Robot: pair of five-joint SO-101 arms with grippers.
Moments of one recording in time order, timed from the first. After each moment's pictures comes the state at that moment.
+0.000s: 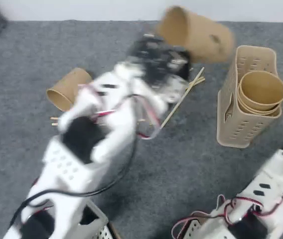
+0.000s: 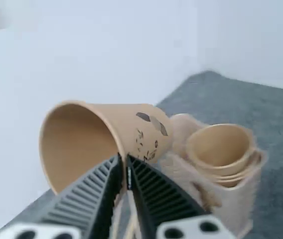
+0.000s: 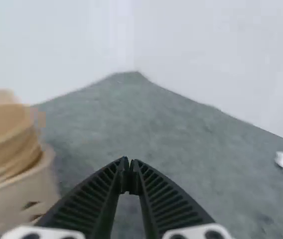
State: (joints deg) left arm 38.1 -24.7 -6.2 61.5 -7.4; right arm 45.0 -103.6 66.1 58.3 0.3
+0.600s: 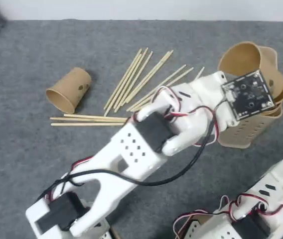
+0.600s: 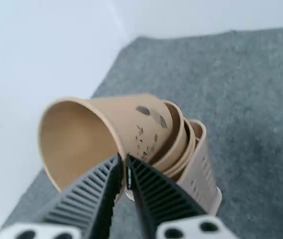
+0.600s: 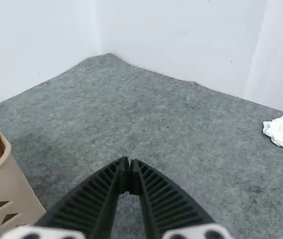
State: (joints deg) left arm 50.1 -7.2 -6.1 53.7 -17.8; right arm 48.2 -103.6 69.9 58.3 -2.7
